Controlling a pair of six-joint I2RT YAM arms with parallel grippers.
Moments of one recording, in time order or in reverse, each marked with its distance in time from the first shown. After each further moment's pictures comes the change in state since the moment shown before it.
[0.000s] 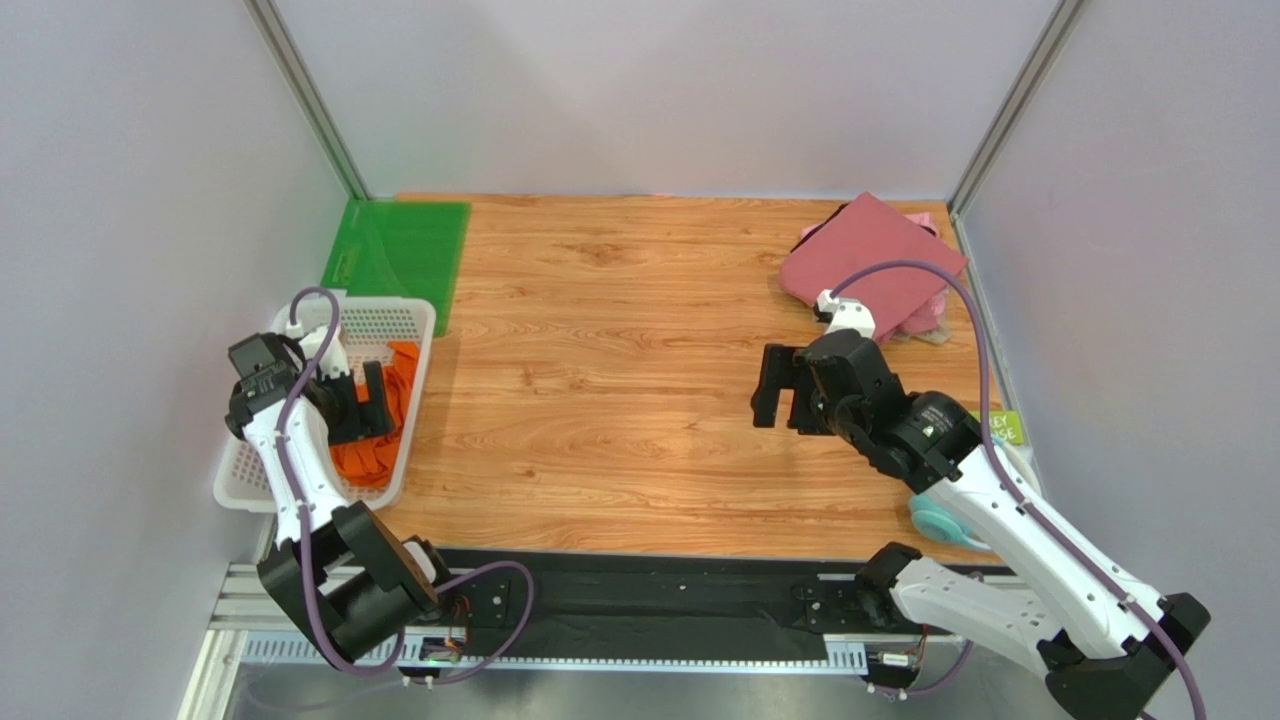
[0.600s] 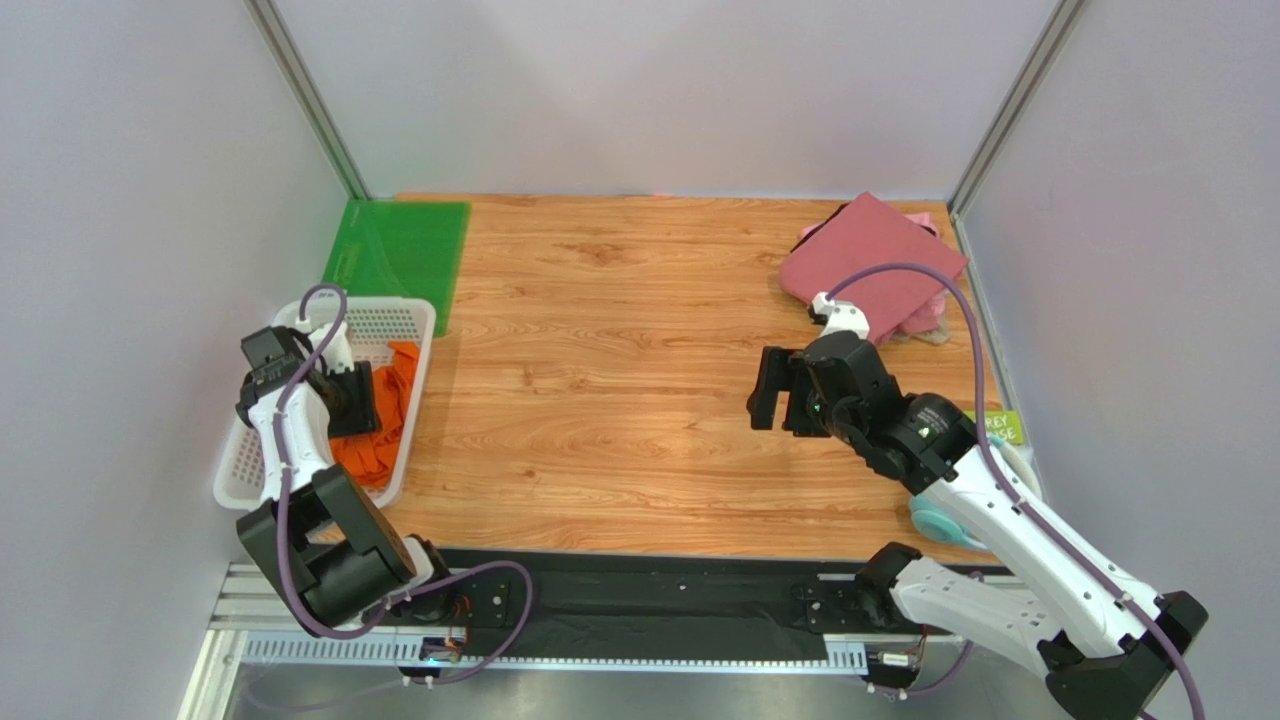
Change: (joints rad) left arm -0.028 0.122 -0.026 0.143 -0.054 0.004; right arm 0.000 -0.006 -0.022 0.037 -0.041 0.008
